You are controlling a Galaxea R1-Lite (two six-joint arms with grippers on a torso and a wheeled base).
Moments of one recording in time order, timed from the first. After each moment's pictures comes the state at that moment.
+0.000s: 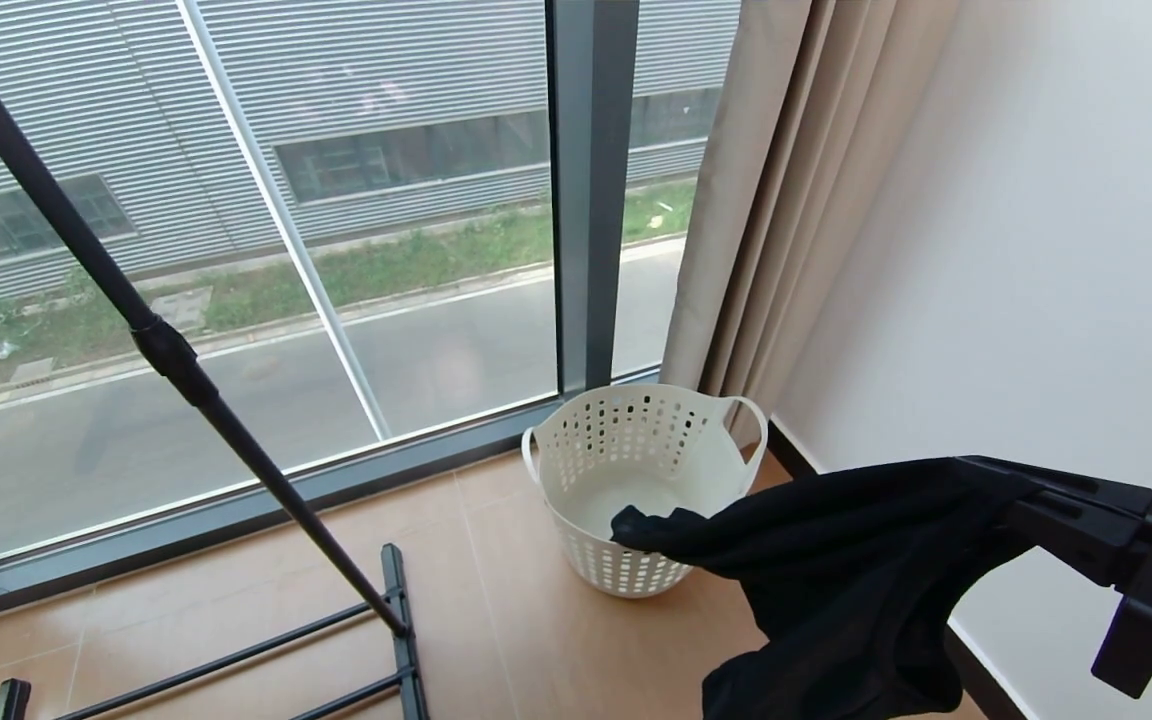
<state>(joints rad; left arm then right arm) 0.00 0.00 -0.04 0.05 -0.13 -0.12 0.76 1.07 -0.56 -0.29 -0.23 -0.16</state>
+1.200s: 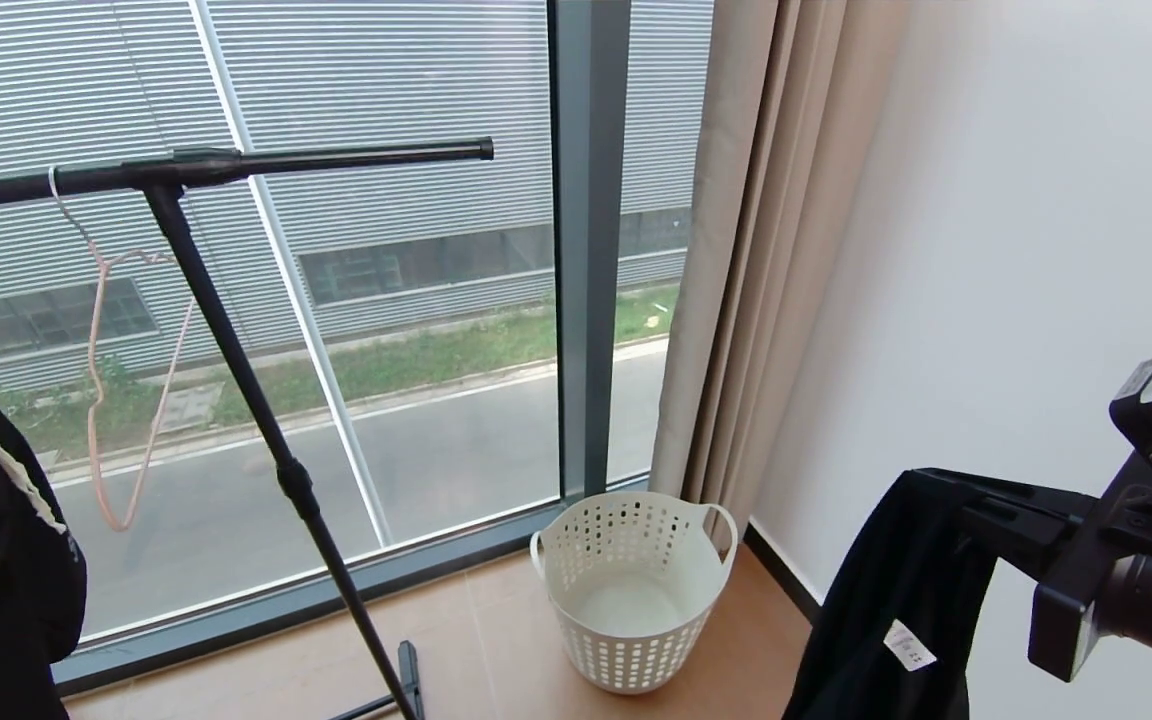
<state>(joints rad) 0.00 0.00 -0.04 0.05 -0.13 -0.12 0.71 1.15 -0.56 -0.29 -0.23 -0.15</state>
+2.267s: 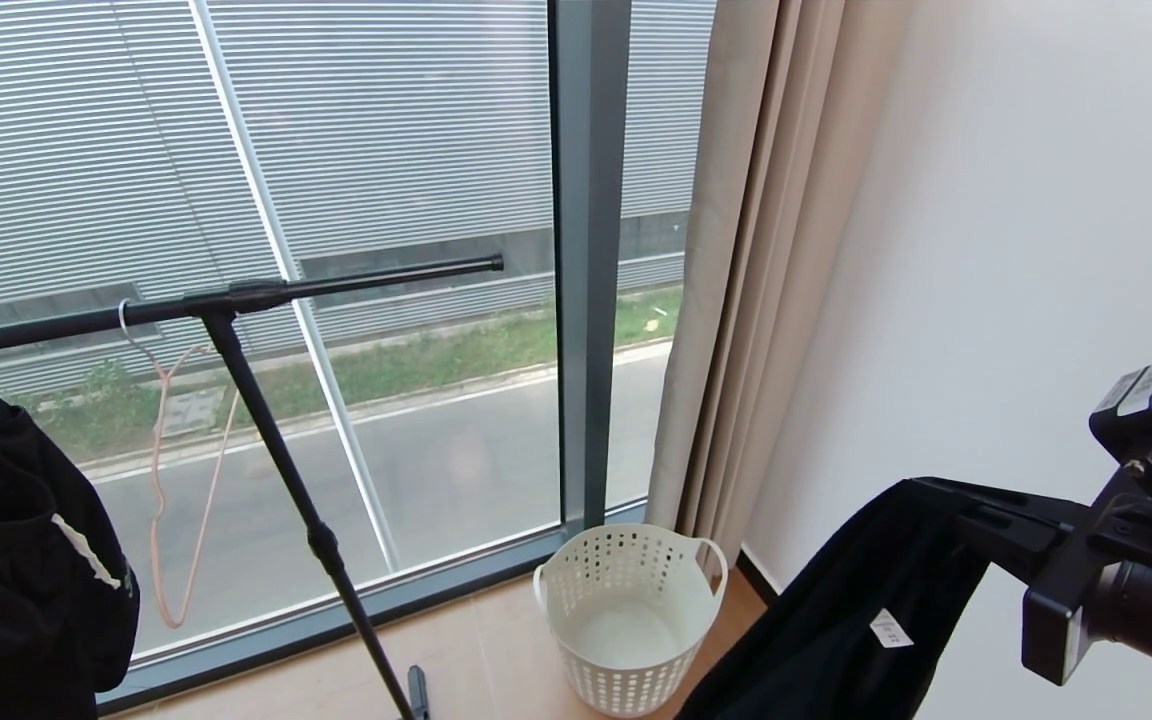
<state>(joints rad) 0.00 0.00 -0.04 0.05 -0.14 -0.11 0.70 1.16 -0.54 -0.29 -0.23 -0.16</state>
